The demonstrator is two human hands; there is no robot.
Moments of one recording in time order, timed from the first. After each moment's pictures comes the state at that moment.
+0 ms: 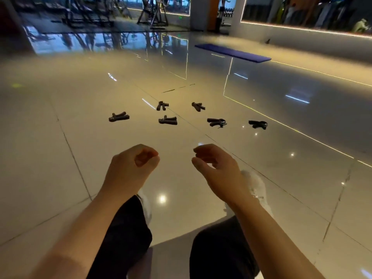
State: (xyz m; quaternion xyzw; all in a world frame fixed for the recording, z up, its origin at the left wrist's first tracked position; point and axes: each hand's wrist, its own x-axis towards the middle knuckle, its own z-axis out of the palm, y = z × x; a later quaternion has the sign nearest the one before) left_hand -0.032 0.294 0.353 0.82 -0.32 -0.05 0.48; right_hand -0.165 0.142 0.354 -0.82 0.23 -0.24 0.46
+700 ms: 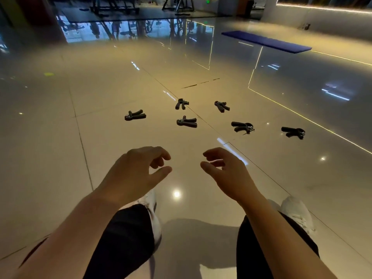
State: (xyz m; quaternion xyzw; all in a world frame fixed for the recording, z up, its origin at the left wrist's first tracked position) left_hand 0.084 0.233 0.359 0.86 -0.42 -0.02 0.27; right_hand -0.028 0.045 0.325 -0.85 0.23 -0.15 0.44
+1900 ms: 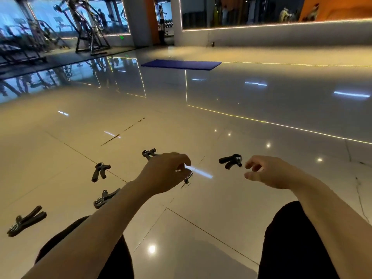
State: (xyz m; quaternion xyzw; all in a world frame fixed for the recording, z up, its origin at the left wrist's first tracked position) left_hand 0.174 -0.278 0.381 0.72 -0.68 0.00 0.12; right_hand -0.073 -0.415 0.381 -0.85 0.45 0.01 0.26
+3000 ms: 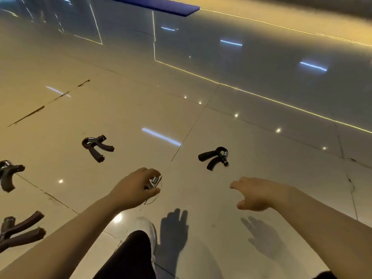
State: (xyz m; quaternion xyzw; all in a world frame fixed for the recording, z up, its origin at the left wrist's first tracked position) left_hand 0.317 -0.508 0.169 0.74 -0.59 -0.27 0.14; right_hand 0.035 -0.637 0.224 -0.83 0.39 0.37 0.14
